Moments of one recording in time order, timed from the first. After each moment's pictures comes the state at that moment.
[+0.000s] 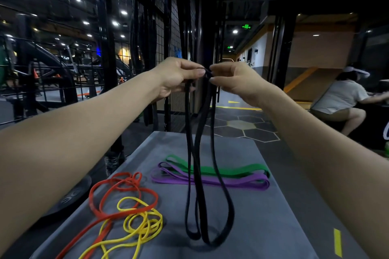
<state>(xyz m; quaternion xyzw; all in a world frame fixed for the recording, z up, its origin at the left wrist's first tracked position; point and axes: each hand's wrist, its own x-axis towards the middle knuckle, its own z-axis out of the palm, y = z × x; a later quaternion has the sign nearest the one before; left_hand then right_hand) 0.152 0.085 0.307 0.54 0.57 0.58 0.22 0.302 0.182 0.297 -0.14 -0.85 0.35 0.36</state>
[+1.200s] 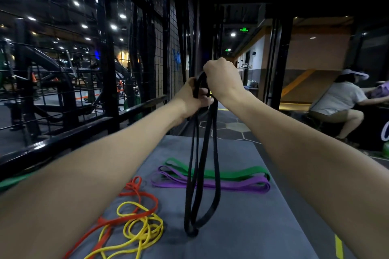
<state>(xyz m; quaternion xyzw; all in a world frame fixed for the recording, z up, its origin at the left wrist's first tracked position) 0.165 0.113 0.261 0.57 0.58 0.56 0.15 0.260 0.158 0.307 -0.28 -0.85 -0.20 0.39</state>
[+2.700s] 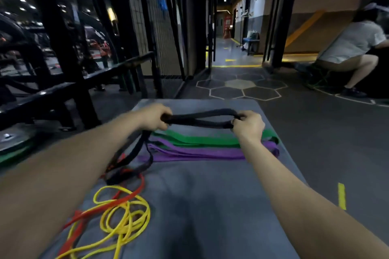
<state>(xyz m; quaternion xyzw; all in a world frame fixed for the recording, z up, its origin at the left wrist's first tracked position) 0.035 0.216 0.111 0.64 0.77 0.07 0.06 0.252 0.326 0.058 -0.54 -0.61 0.36 0.45</state>
